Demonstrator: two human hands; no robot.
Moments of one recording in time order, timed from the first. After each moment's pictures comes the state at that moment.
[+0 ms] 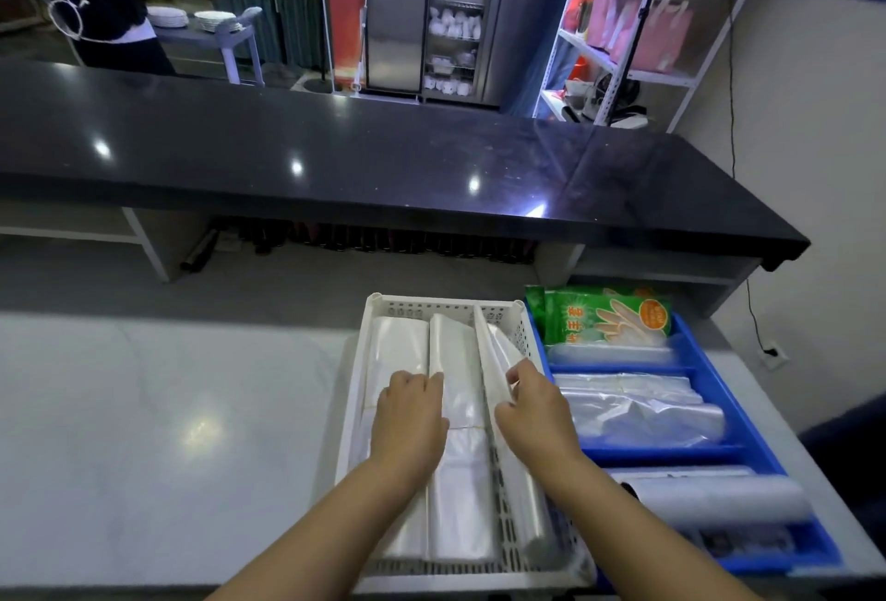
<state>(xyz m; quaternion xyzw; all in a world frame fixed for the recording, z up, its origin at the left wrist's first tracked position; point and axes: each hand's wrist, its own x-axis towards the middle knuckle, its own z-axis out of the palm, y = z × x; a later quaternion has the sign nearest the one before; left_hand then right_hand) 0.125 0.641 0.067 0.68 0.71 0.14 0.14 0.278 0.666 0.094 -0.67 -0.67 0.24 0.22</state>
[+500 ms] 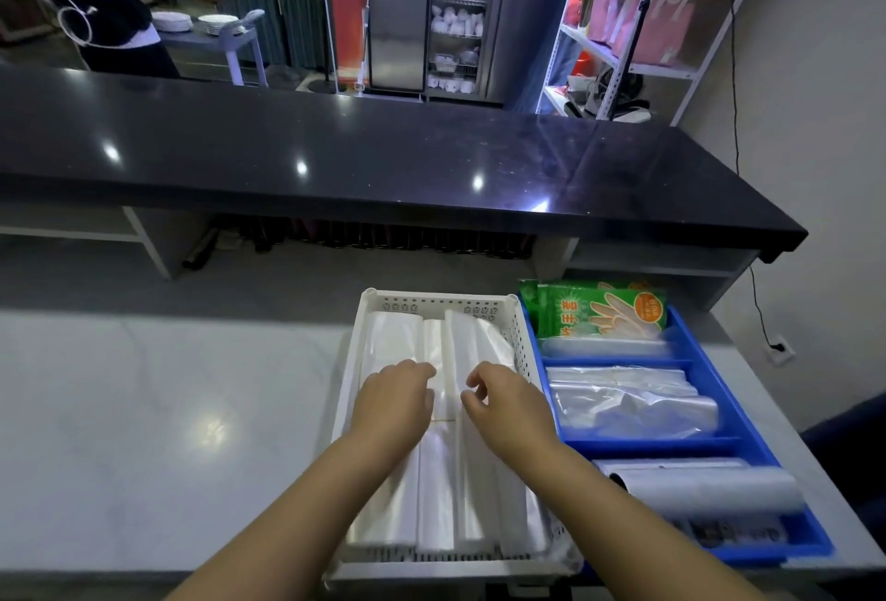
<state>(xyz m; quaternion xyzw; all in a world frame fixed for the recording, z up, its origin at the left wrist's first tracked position) 0.118 0.645 0.088 0.67 0.71 0.14 0.14 0.271 0.664 0.096 -0.60 -0.76 0.20 0.15</state>
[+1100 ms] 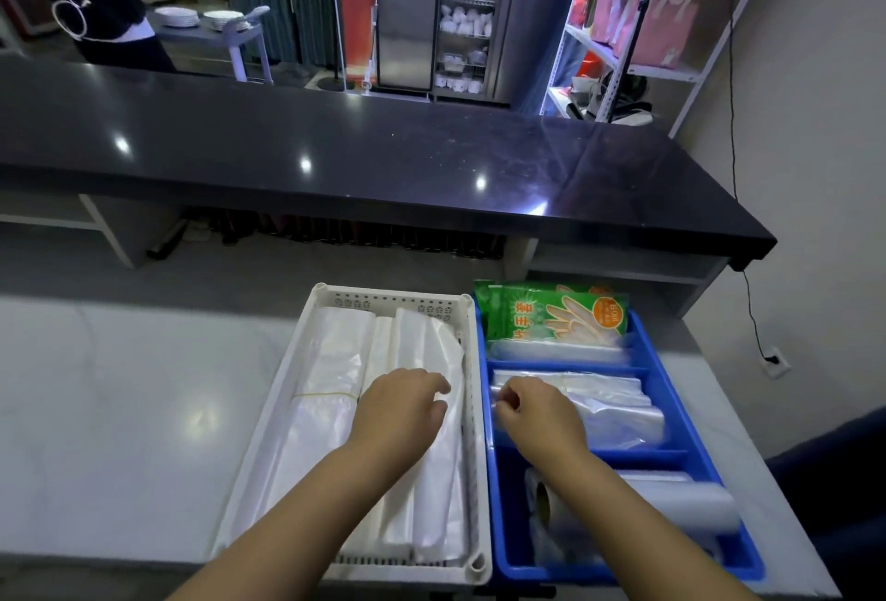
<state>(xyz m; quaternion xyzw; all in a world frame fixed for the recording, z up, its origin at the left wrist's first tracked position) 0.208 0.648 0.101 0.69 0.69 0.18 0.15 0.386 0.692 0.090 -0.63 -0.75 0.17 0.12</state>
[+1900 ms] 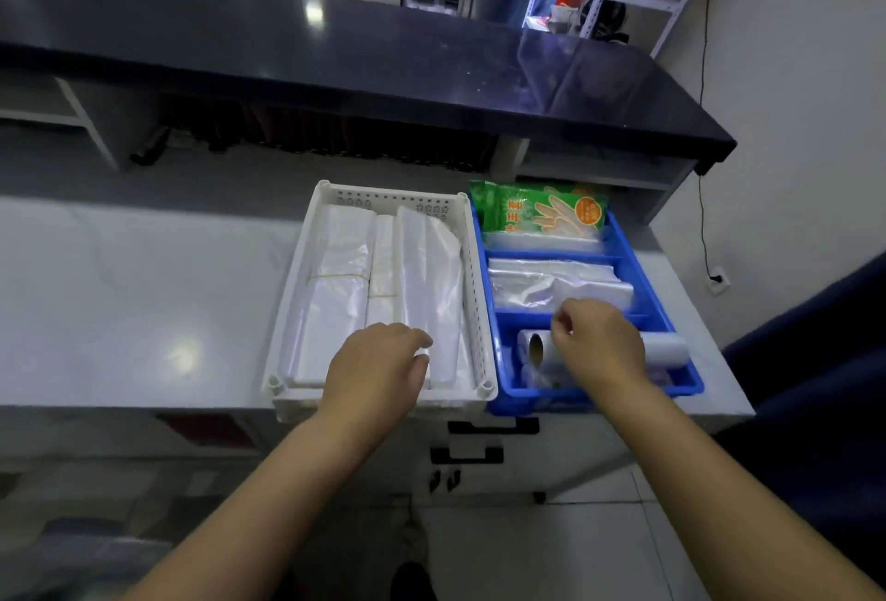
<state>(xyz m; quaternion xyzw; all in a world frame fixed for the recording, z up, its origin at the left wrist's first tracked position) 0.192 0.512 0.095 0.69 0.66 0.26 0.12 0.429 0.591 0.118 -0.67 -0.73 0.03 0.10</state>
